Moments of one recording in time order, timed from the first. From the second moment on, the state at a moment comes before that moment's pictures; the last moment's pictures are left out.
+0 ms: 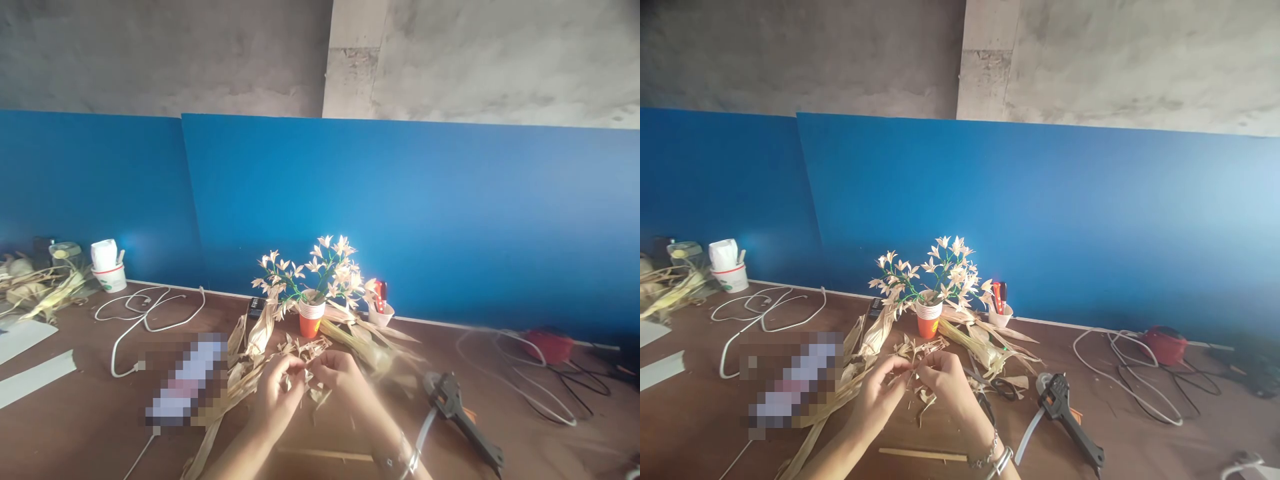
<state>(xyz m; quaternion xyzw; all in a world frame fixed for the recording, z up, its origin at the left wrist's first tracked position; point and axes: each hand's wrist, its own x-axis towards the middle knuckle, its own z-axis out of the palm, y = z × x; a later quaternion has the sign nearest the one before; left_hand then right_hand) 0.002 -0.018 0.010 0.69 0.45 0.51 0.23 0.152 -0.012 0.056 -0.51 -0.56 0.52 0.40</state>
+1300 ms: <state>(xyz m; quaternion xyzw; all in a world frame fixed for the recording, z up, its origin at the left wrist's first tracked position) 0.004 -0.021 0.012 0.74 0.43 0.50 0.13 0.156 -0.015 0.061 -0.52 -0.58 0.49 0.38</state>
